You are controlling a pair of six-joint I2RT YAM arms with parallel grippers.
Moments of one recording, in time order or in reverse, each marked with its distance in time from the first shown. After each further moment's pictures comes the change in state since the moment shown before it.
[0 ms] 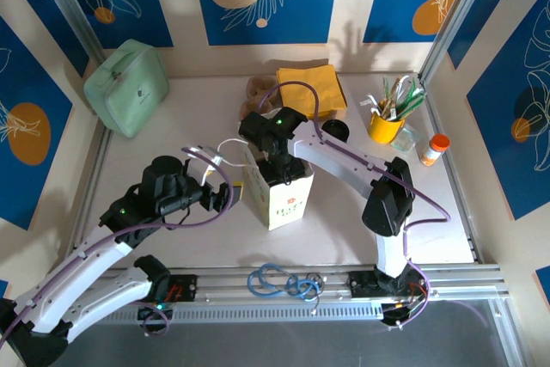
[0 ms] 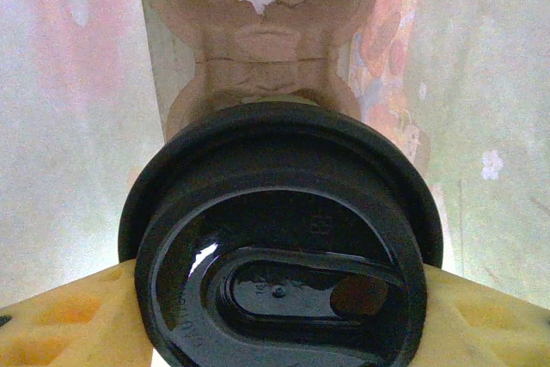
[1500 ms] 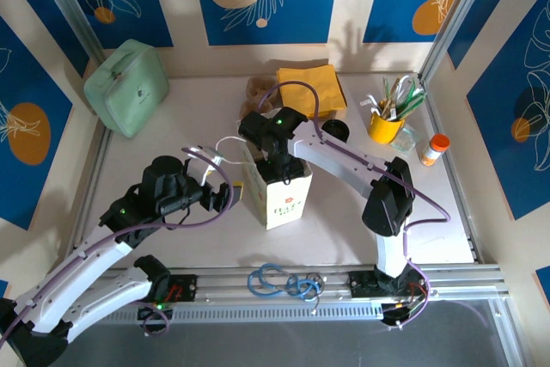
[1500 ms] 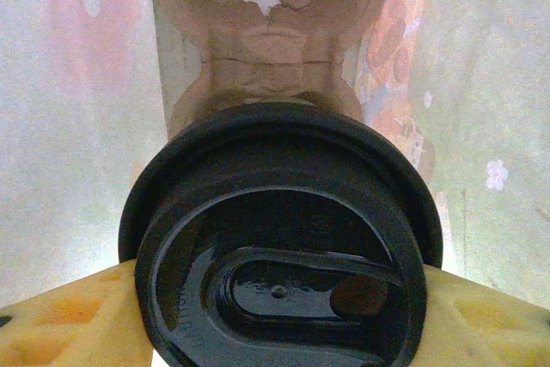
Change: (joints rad) left arm 0.000 0.001 -0.001 0.000 -0.005 0.002; right arm -0.001 0.000 -0.002 0.016 -0.012 0.000
